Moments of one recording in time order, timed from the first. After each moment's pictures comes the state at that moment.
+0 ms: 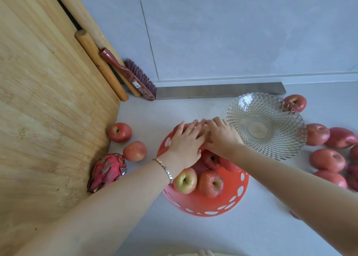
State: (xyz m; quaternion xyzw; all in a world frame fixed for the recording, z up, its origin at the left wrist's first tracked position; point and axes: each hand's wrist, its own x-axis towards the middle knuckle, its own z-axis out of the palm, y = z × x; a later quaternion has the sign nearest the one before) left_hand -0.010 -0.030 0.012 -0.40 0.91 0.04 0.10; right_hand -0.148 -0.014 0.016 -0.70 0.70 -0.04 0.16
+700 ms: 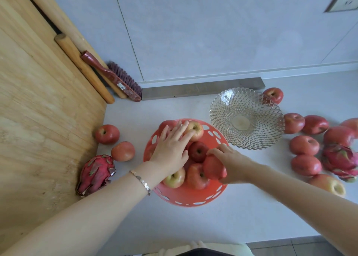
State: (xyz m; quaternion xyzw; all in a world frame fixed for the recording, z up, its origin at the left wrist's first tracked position) left_hand 0.003 0.002 0.017 -0.40 0.91 0.12 -0.04; right_hand -0.190 0.075 0.010 -0.73 0.63 0.07 0.26
